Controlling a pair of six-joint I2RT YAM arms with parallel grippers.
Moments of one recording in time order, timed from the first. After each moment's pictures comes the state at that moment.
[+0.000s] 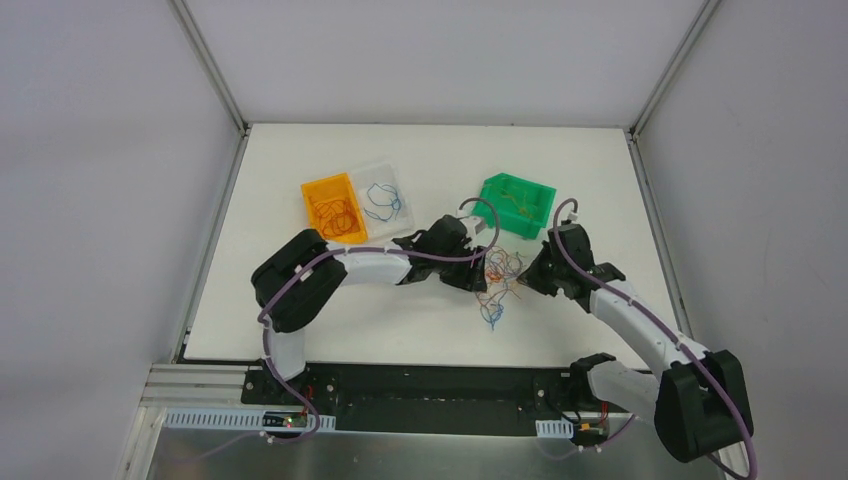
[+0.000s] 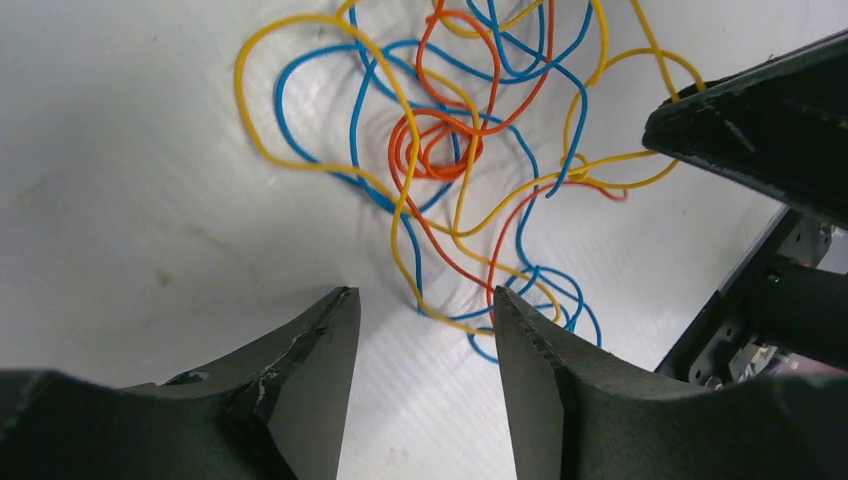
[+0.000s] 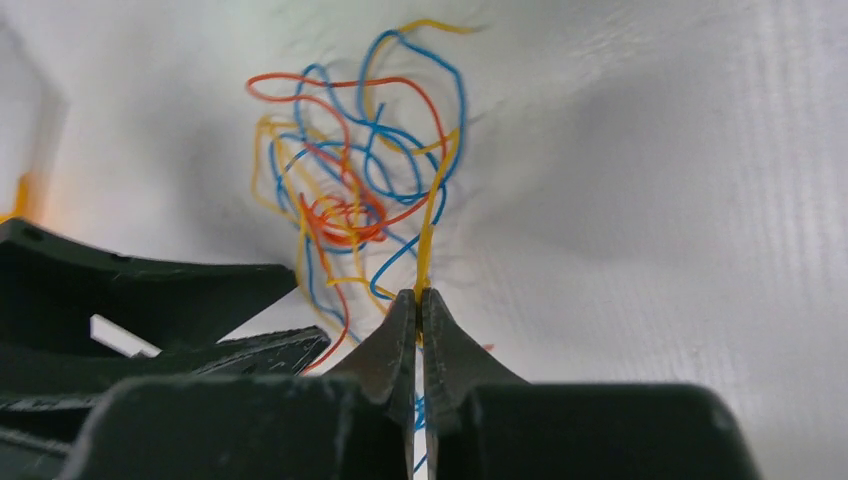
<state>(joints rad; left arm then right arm) -0.90 1.92 1.13 0.05 0.23 -0.56 0.34 1.11 0.58 -0.44 0.03 0.84</state>
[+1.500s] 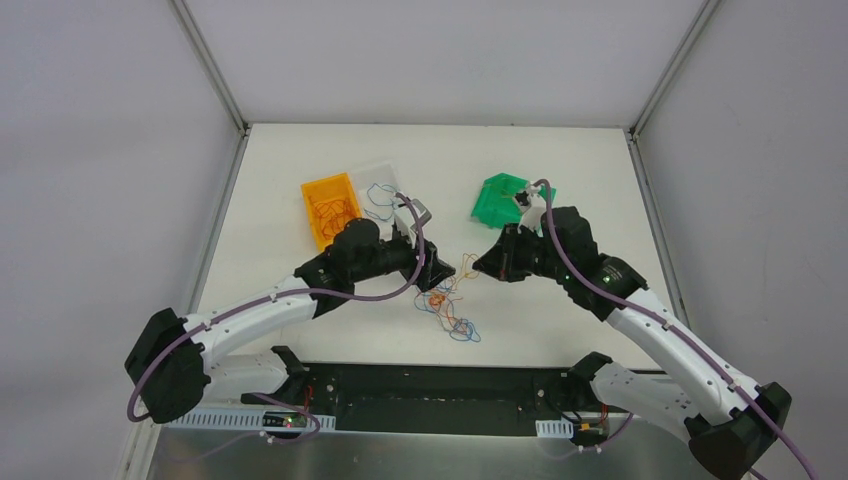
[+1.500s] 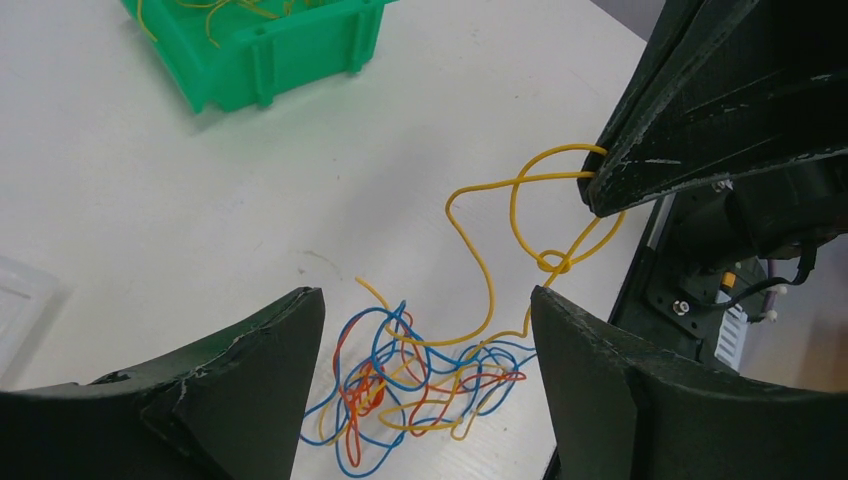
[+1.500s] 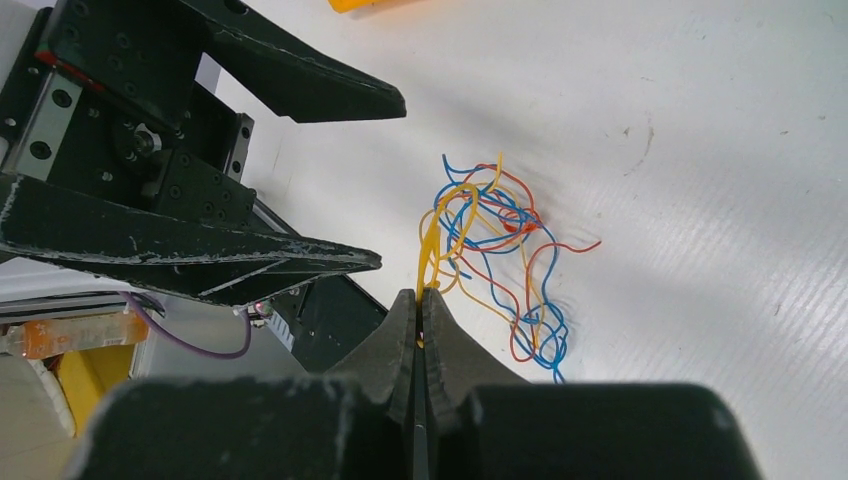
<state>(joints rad) -0.82 1.13 0.69 0.19 0.23 -0.22 0.66 0.91 0.87 -0.49 -0.27 0.61</state>
